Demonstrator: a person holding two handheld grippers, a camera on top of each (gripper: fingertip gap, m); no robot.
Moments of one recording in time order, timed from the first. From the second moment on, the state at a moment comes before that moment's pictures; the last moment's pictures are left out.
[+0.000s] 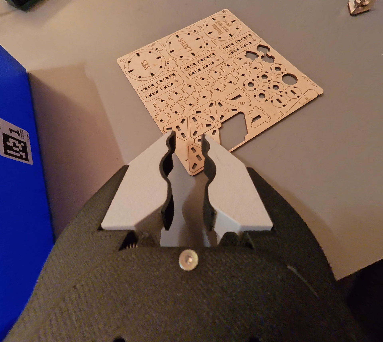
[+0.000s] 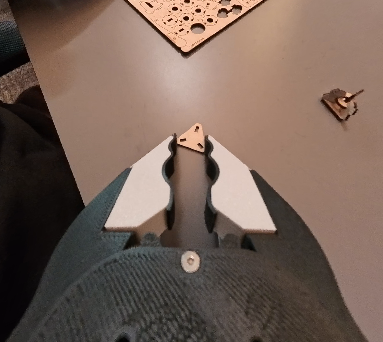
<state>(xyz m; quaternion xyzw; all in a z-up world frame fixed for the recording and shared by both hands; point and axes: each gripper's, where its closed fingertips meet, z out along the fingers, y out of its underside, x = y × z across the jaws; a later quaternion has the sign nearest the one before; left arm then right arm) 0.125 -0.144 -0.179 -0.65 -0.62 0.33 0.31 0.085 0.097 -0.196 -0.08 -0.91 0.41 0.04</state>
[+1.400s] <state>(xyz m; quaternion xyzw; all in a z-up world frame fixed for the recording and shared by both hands) 0.149 -0.069 -0.085 -0.50 -0.42 0.10 0.75 0.145 -0.064 -0.083 -0.16 -0.58 0.58 -0.55</state>
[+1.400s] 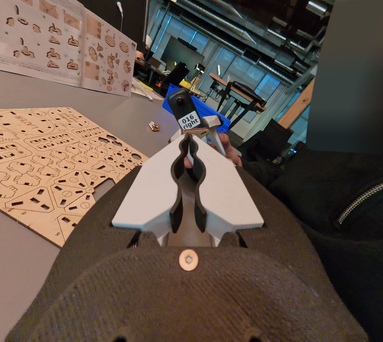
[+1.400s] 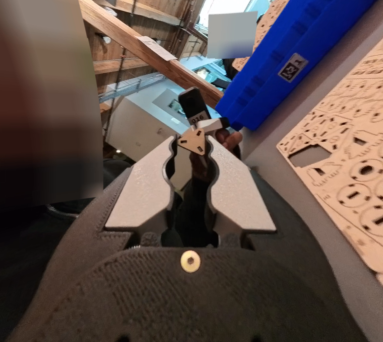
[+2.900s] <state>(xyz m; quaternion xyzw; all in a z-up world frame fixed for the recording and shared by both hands) 0.145 -0.051 -0.127 -0.52 -0.50 -0.06 0.69 0.149 -0.049 -0.136 0.40 -0.79 0.44 0.18</state>
